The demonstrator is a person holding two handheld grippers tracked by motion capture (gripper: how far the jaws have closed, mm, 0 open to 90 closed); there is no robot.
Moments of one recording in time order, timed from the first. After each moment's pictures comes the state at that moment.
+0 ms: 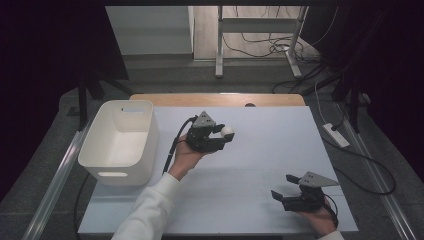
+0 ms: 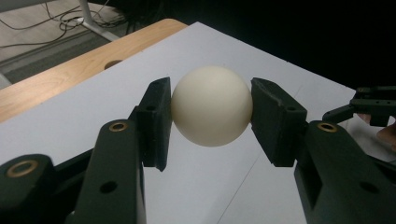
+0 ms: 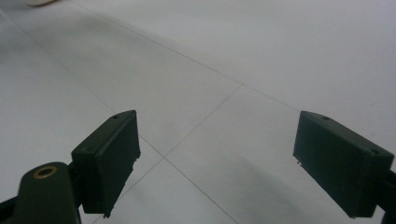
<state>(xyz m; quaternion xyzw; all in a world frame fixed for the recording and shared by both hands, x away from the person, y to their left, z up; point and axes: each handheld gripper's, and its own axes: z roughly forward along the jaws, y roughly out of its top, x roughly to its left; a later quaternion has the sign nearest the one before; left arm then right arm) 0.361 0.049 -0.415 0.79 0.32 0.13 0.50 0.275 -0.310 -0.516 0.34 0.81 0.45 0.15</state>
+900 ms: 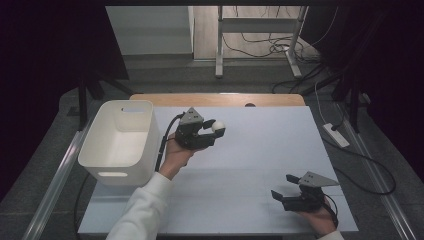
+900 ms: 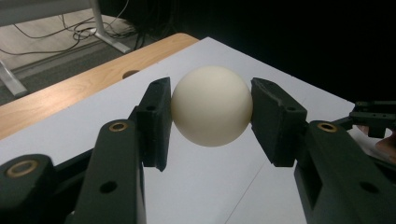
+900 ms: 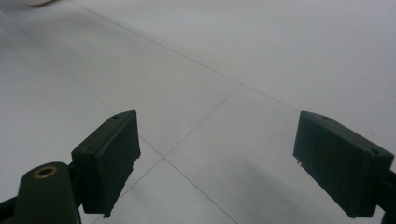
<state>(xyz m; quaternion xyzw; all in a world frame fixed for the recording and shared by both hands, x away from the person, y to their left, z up) 0.356 0.075 -0.404 0.77 0.33 0.15 0.52 0.275 -0.310 -0.516 0.34 0.81 0.45 0.16</state>
